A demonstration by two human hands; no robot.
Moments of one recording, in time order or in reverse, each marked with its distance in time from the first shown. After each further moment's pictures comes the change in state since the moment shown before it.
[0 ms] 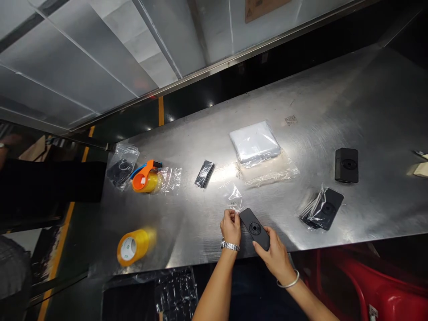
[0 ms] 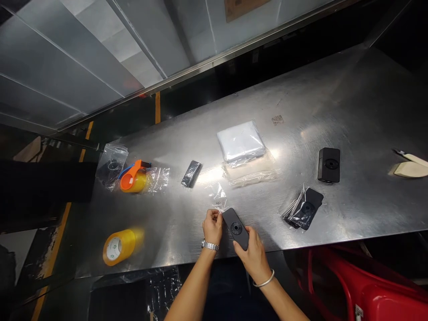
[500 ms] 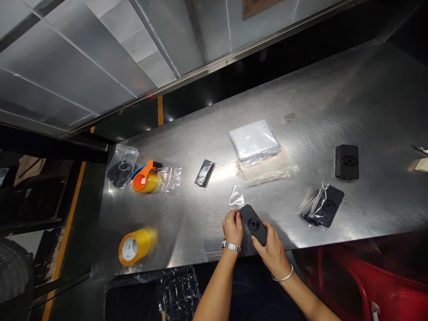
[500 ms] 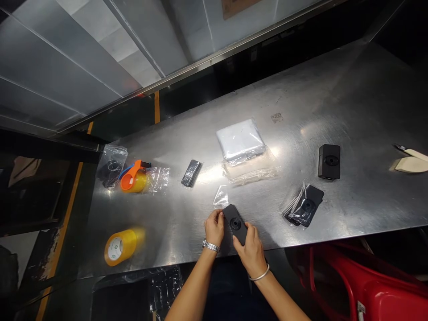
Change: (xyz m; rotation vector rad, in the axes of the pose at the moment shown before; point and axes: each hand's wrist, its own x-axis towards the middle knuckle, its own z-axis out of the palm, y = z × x) left_hand -0.003 0.004 -0.003 -0.240 -0.049 -0.058; right_hand 0.002 0.004 0.020 -0.068 0.158 -0.076
